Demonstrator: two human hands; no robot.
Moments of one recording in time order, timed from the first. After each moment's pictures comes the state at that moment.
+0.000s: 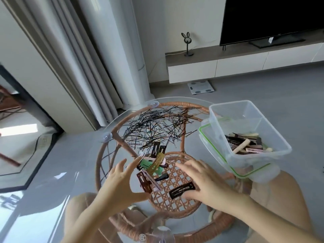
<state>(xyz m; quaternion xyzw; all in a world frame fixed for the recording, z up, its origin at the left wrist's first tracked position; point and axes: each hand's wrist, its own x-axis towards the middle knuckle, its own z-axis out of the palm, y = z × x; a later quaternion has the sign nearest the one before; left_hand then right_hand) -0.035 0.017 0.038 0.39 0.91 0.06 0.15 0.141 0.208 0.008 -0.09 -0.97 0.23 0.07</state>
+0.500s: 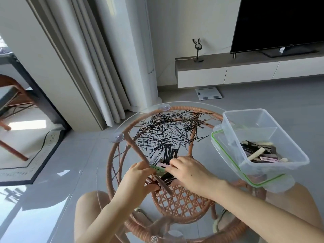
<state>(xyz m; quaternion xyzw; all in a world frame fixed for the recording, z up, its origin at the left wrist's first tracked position) -0.041 0.021 0.028 0.48 0.86 0.16 0.05 0.070 0.189 0.026 0.07 -0.99 0.04 0.07</state>
